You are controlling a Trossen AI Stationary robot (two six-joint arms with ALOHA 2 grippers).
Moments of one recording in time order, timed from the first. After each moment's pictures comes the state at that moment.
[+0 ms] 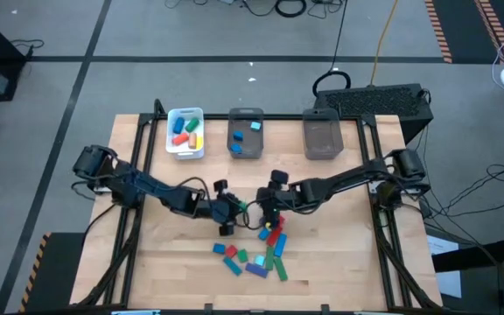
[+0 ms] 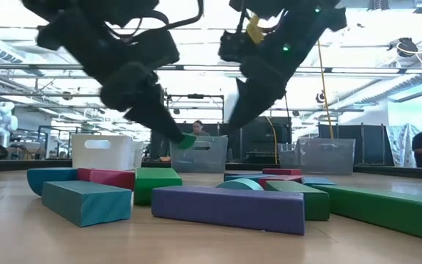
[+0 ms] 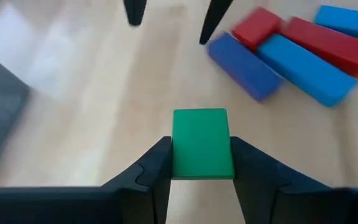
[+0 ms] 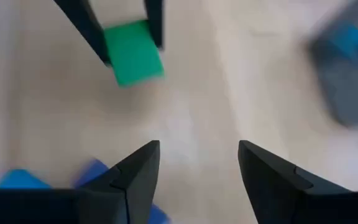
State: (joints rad) left arm -0.25 1.63 0.78 0.06 -0.38 -0.15; right arm 0.16 1.79 1.15 -0.34 0.35 0.22
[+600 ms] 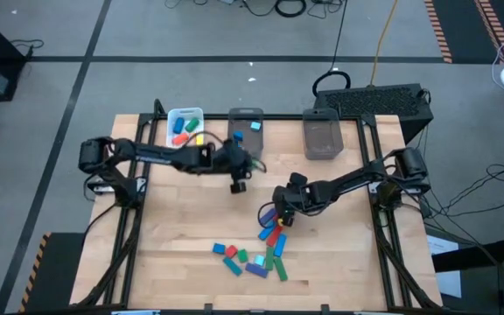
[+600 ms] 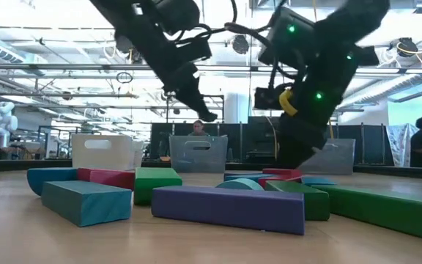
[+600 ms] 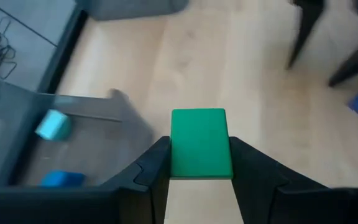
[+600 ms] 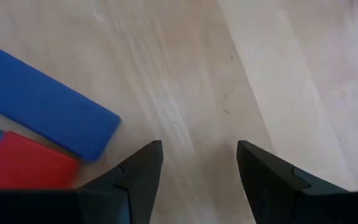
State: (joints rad) left arm 0.15 1.63 1.07 -0.22 -0.19 0.15; right arm 0.14 1.77 0.89 -0.27 0.35 0.40
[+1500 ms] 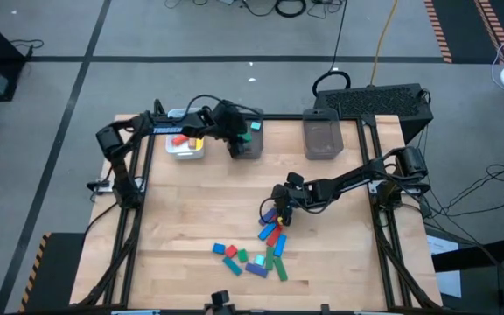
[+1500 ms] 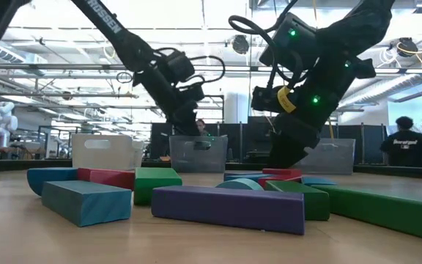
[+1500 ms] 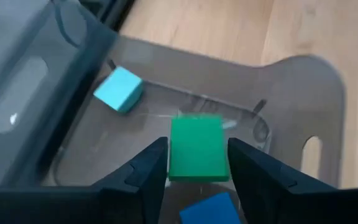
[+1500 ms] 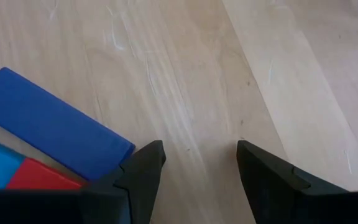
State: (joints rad) left arm 0.58 1.82 1.15 -0.16 0.16 0.25; right arm 0.10 1.77 0.83 -0.08 0.28 0.35
